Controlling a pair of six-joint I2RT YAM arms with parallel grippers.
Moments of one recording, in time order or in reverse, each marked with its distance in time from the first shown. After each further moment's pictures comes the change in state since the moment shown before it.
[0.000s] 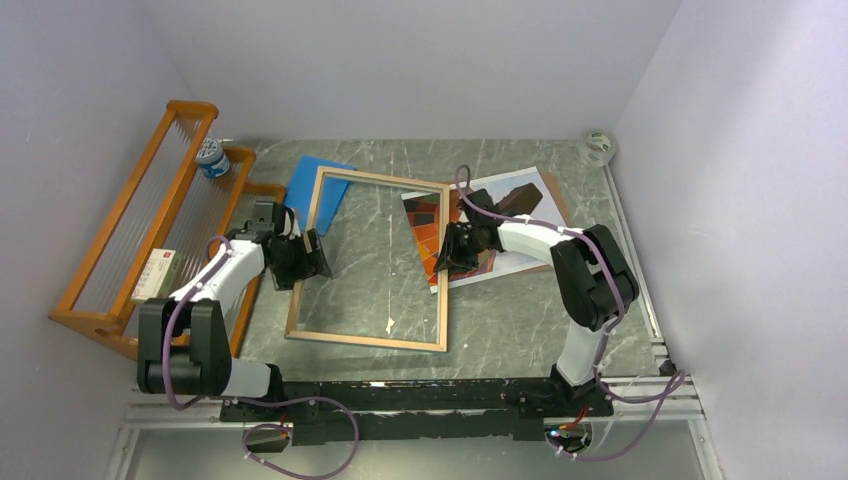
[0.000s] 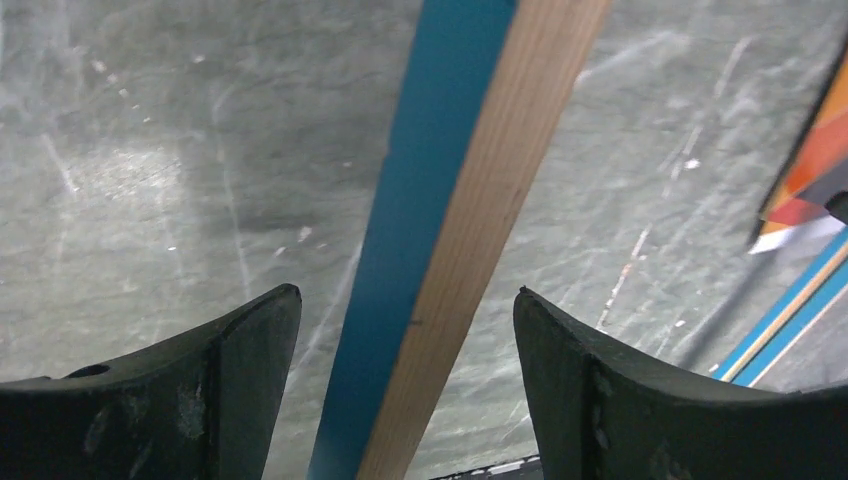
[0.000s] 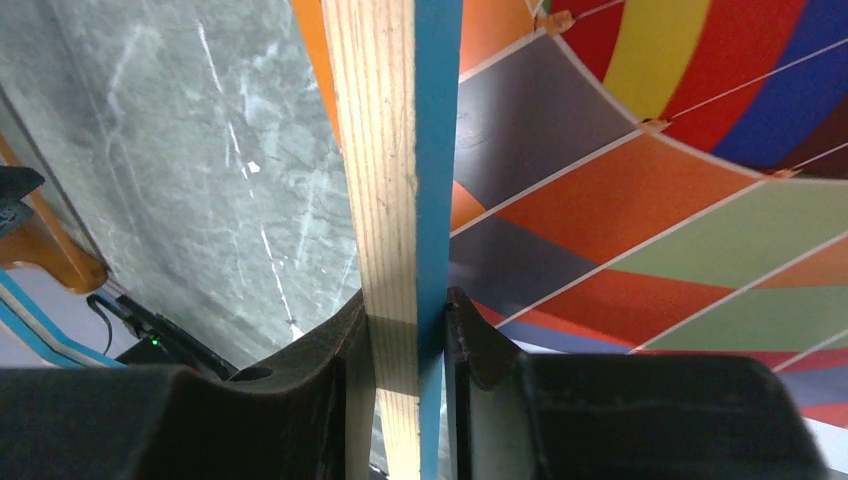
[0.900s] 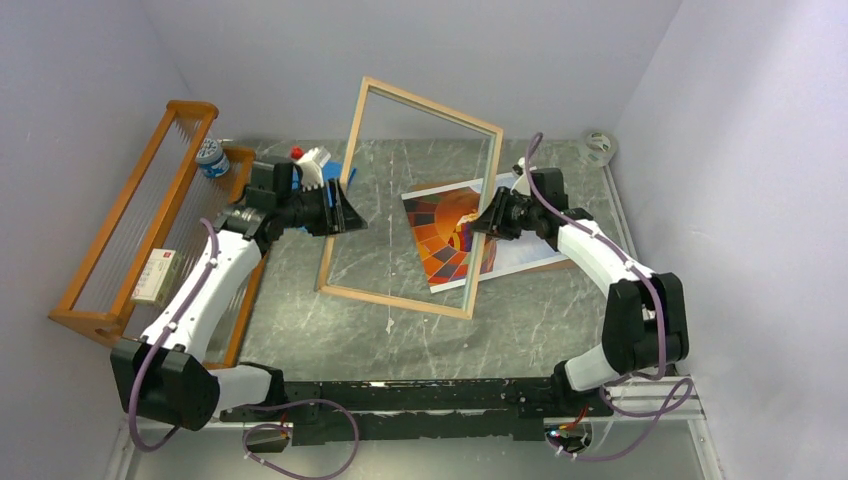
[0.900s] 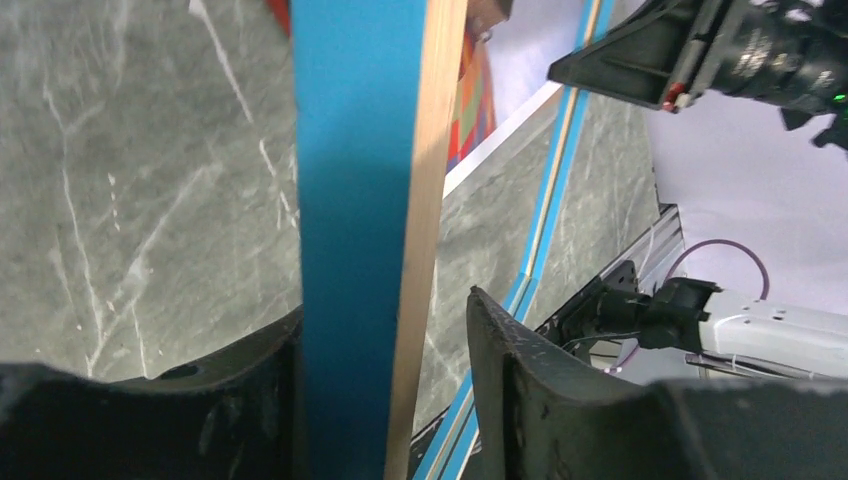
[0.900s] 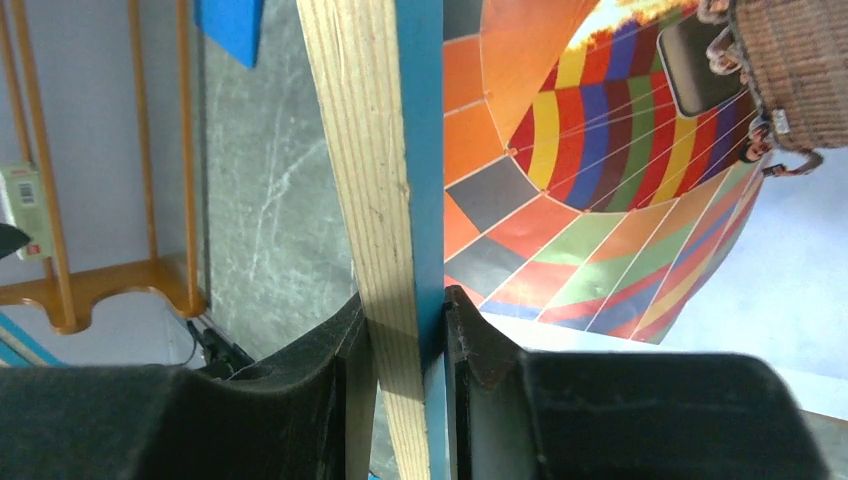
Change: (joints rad) left arm -0.182 -0.099 0.388 -0.013 0.300 -0.031; right arm -0.277 -0.332 -0.093 0.099 -0.153 -0.089
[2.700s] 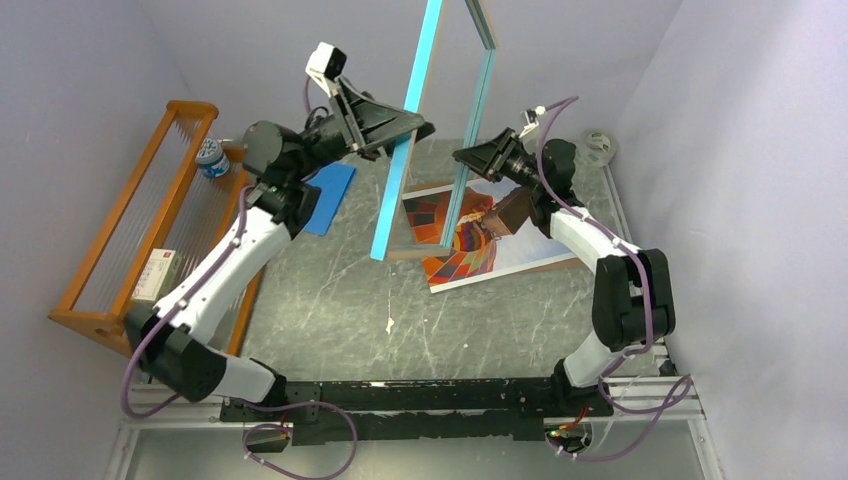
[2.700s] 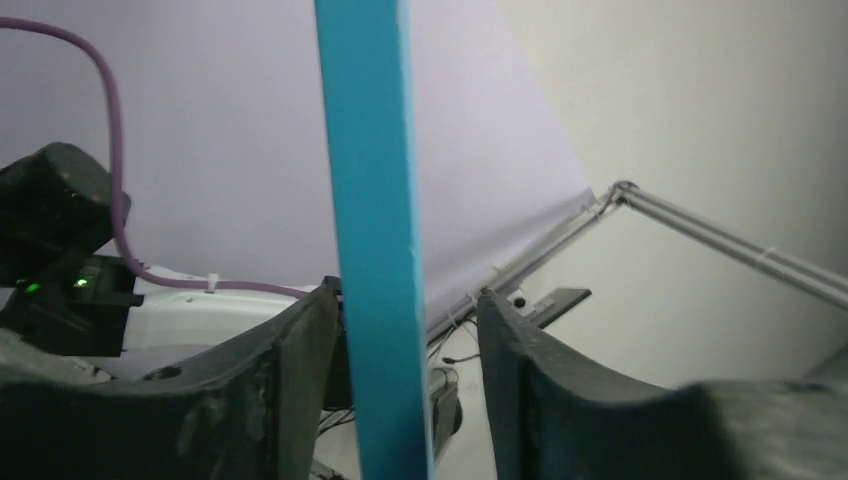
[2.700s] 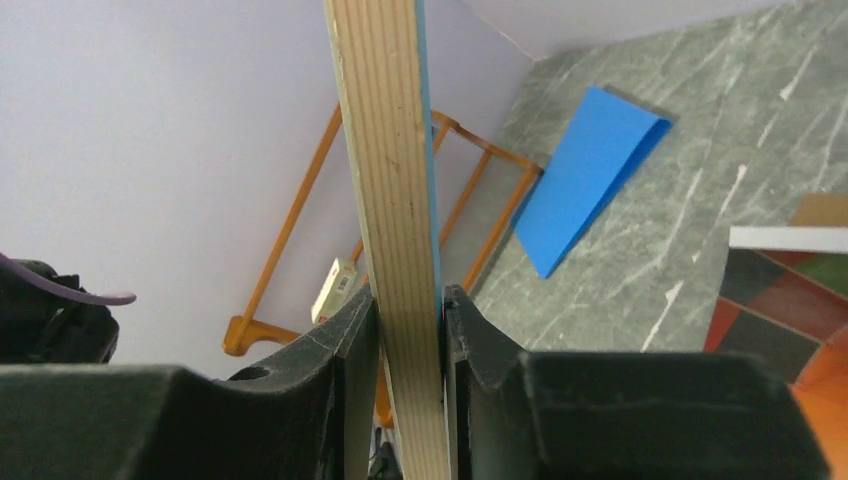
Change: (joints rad) left arm -0.263 0.175 0.256 1.276 0.190 -1.180; right arm -0.005 0.154 0.101 0.888 -0.185 0.533
